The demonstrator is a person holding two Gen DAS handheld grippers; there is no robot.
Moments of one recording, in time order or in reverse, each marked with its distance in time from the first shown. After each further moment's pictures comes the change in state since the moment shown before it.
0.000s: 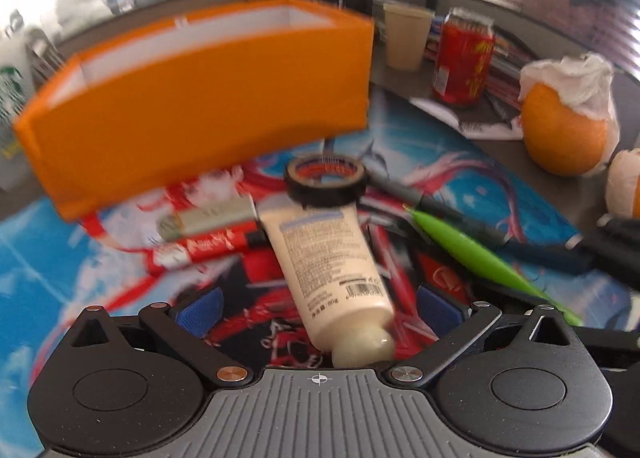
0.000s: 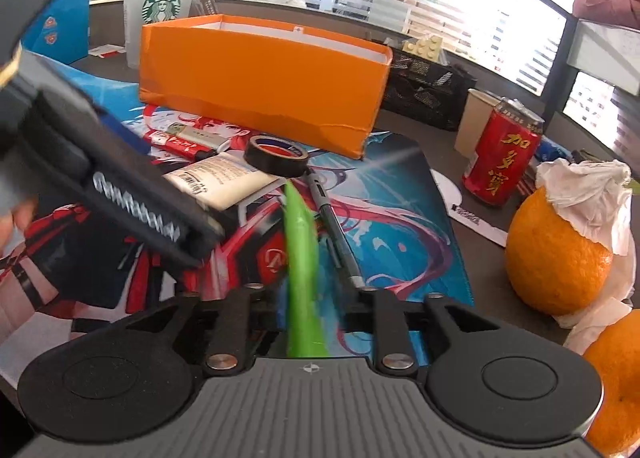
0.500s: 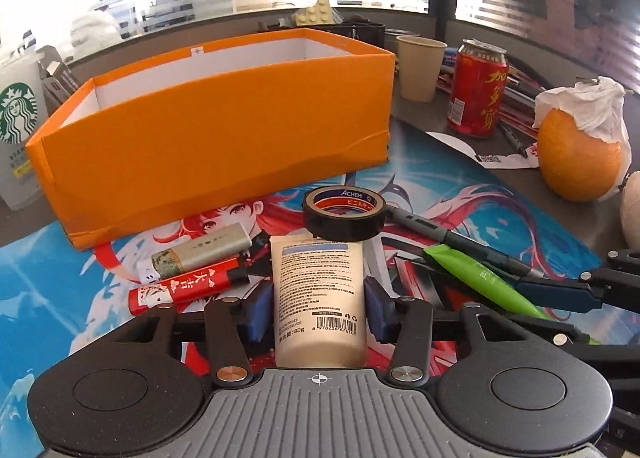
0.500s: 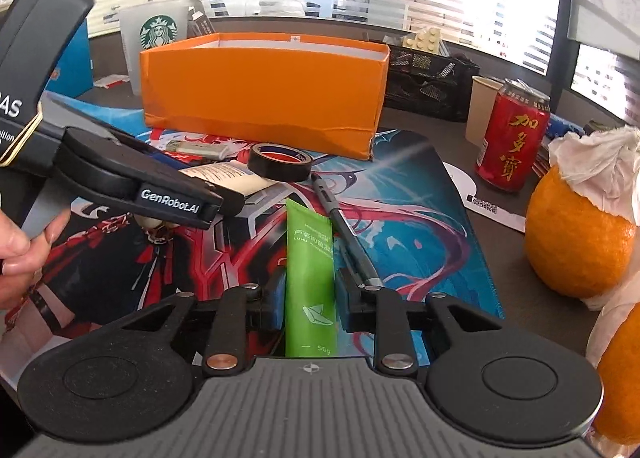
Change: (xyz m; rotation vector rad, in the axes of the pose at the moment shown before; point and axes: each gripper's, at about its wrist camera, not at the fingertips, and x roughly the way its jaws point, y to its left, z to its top) left arm -0.001 0.012 0.002 -0.005 -0.103 0.013; right arm 0.003 -0.012 -0.001 0.111 -0.028 0.094
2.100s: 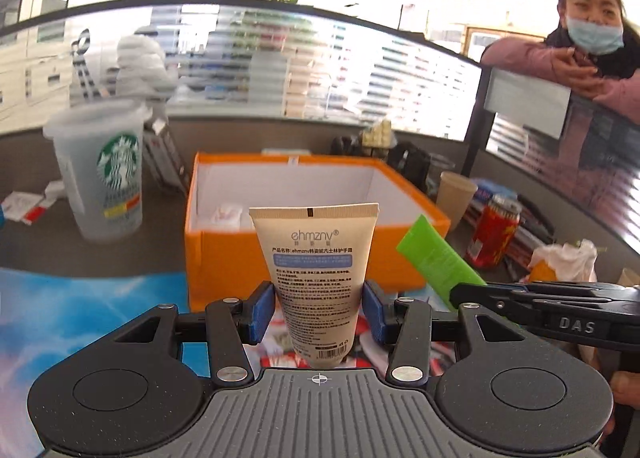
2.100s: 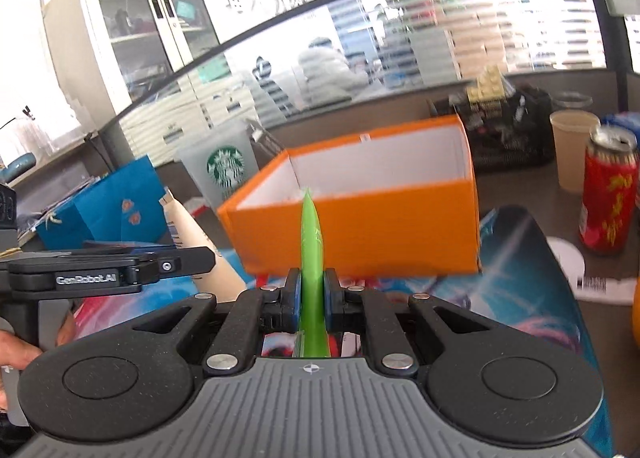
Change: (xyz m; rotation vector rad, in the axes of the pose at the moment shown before) left arm -0.104 0.091 0.032 -0.191 -0.239 -0.020; right arm -0.004 -0.006 0.099 0.257 -0.173 0.338
